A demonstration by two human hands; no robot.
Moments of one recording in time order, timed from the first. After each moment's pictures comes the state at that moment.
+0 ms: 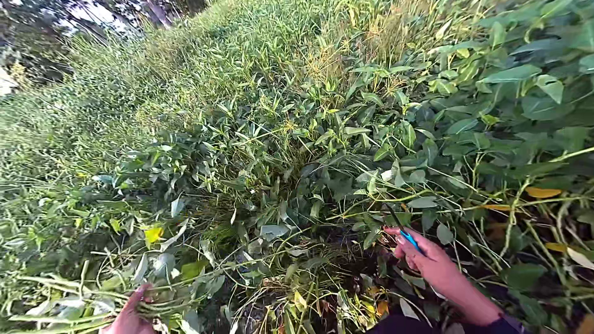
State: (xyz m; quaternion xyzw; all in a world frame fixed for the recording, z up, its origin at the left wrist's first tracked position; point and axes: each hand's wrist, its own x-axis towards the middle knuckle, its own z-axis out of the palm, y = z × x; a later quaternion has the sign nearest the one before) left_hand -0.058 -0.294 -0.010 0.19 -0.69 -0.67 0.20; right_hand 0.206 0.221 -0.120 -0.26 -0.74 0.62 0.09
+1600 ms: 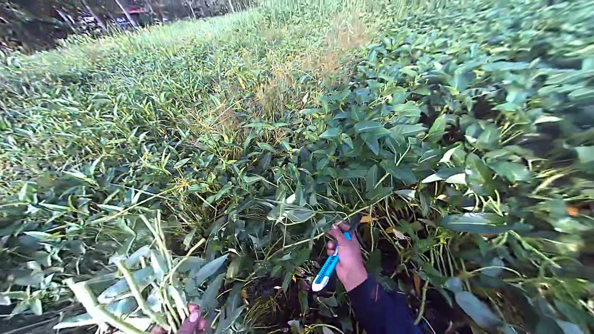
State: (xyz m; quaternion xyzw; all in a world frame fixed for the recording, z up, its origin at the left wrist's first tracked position) left_hand 0.010 -0.033 -0.021 -0.17 -0.70 -0.65 -0.23; right_hand 0.187 0.263 -0.093 -0.49 -0.22 0.73 0.43
